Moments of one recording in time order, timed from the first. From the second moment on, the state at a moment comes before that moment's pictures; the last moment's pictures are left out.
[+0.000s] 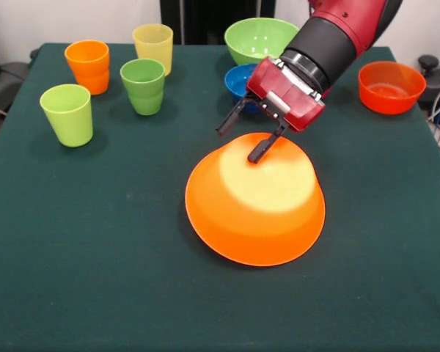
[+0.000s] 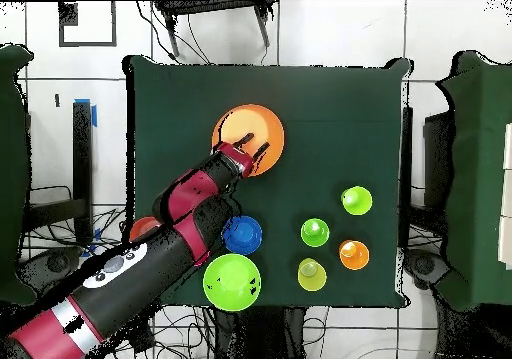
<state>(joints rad) 0.59 0.20 -1.01 1.46 0.61 -0.12 2.26</state>
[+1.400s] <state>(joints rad) 0.59 0.25 -1.05 1.46 0.61 -0.20 2.26</state>
